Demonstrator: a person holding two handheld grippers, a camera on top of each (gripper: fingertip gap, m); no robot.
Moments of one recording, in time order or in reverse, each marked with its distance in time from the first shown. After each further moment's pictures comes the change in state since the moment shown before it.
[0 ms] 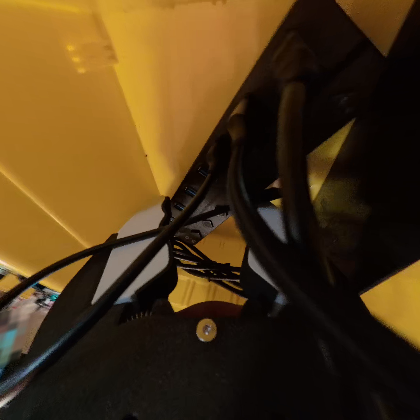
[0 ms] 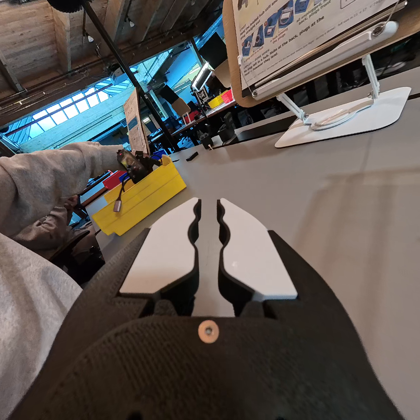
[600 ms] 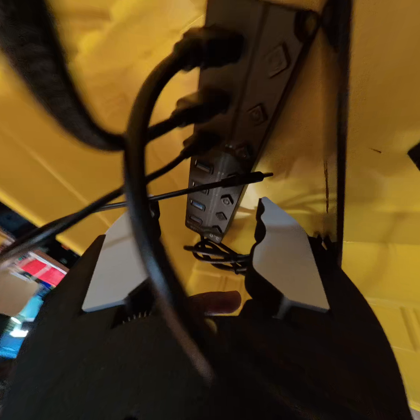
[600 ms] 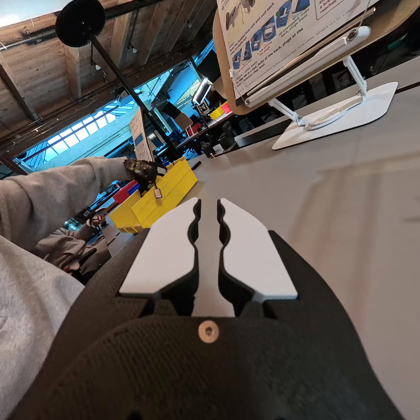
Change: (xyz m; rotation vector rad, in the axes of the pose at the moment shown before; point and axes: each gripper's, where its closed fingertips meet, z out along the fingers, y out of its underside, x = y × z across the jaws) left arm -0.020 0.030 -0.005 -0.052 -0.050 -0.206; right arm 0.006 -0.005 -0.019 0.052 -0.005 0.080
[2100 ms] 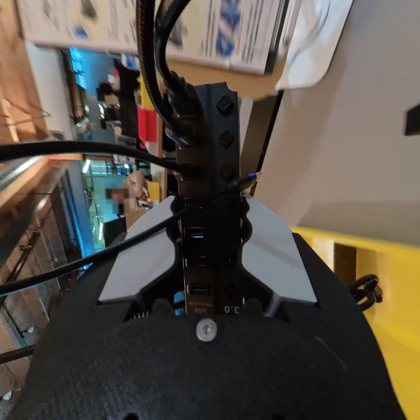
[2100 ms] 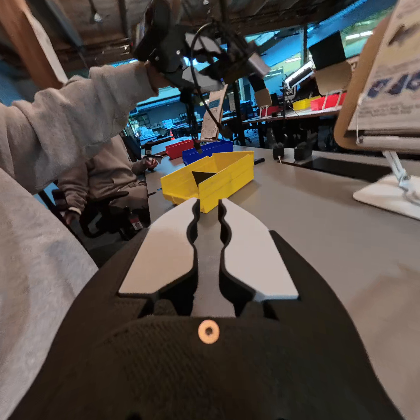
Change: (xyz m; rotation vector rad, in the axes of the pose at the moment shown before) left arm -0.112 -0.135 -0.316 0.264 -0.759 -0.361; right arm -0.093 -0.022 0.012 -0.135 -0.379 -0.312
